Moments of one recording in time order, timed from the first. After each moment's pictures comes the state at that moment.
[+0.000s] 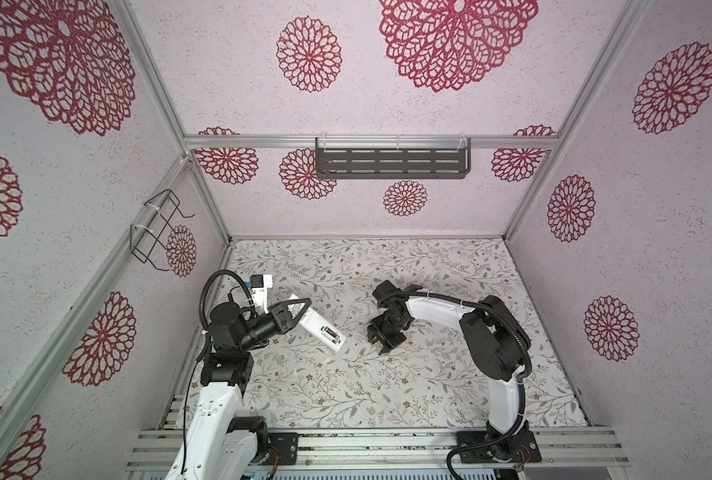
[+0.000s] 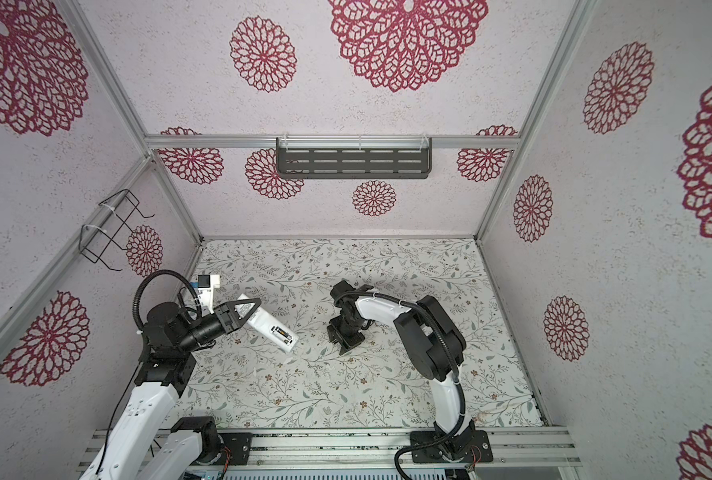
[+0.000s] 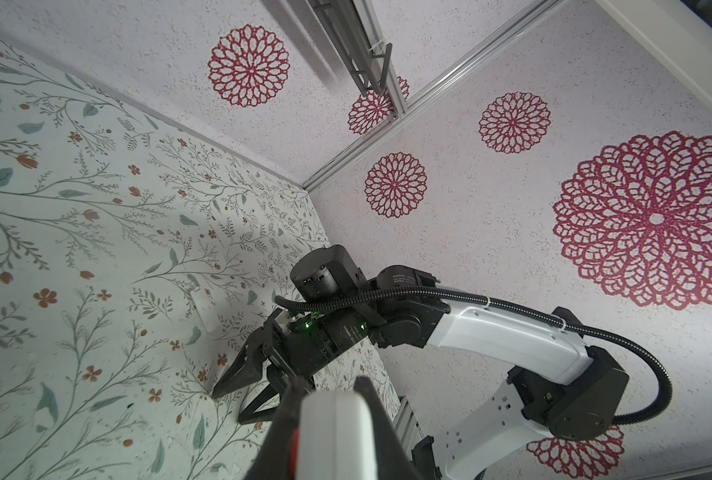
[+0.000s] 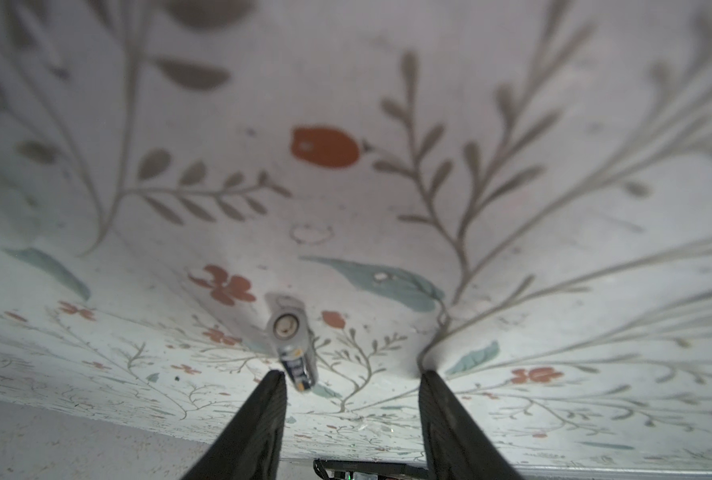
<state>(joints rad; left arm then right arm) 0.01 0.80 0.54 0.13 0.88 -0.80 0.71 2.00 1.37 -0.77 -0.37 1.61</state>
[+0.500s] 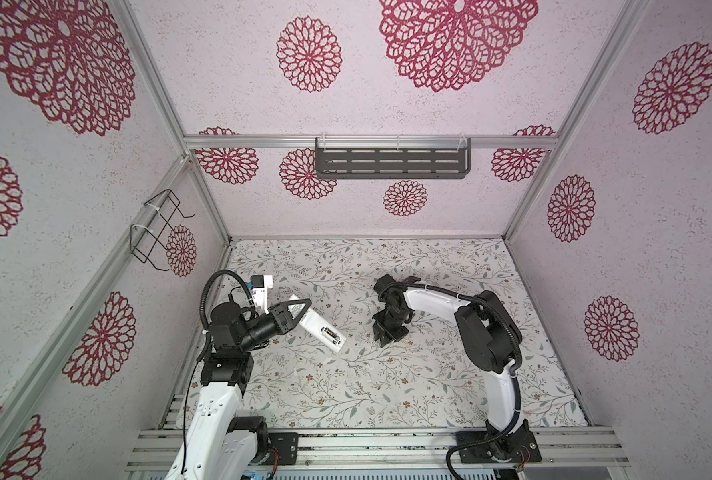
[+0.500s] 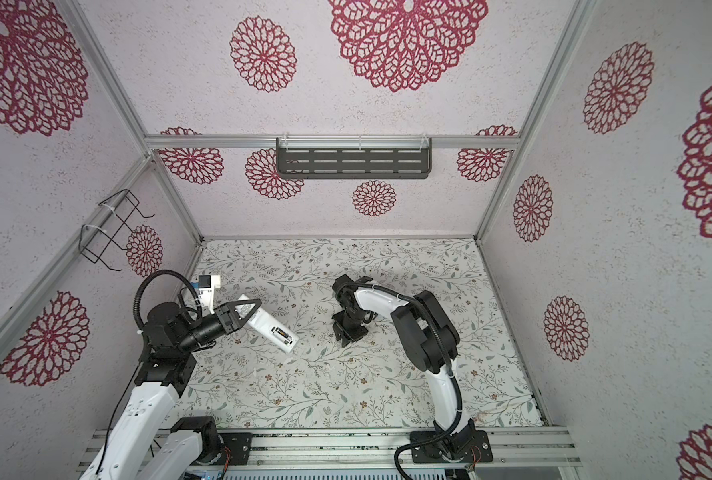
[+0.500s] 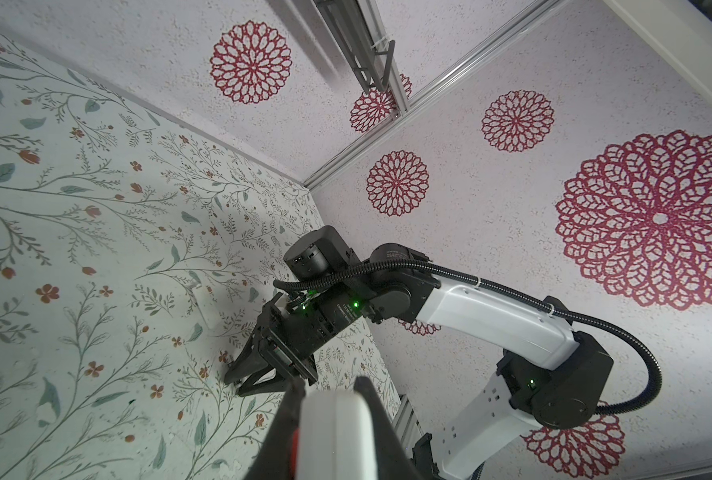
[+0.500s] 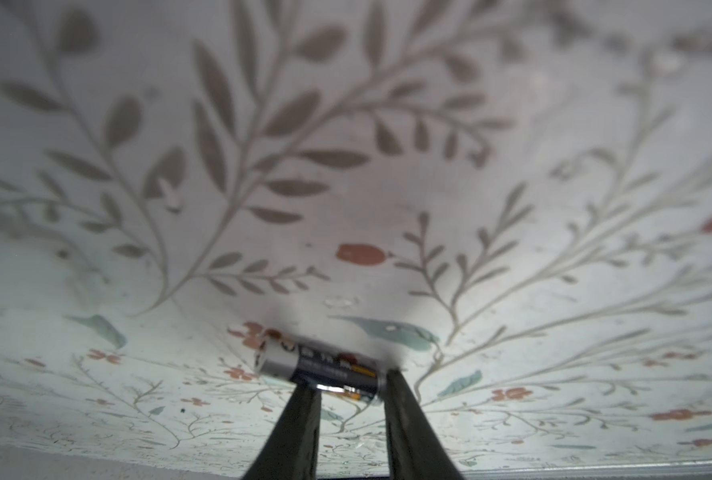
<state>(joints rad) 0.01 0.80 0.54 0.11 0.88 -0.80 0.67 2.10 1.53 -0.93 -0.32 1.49</state>
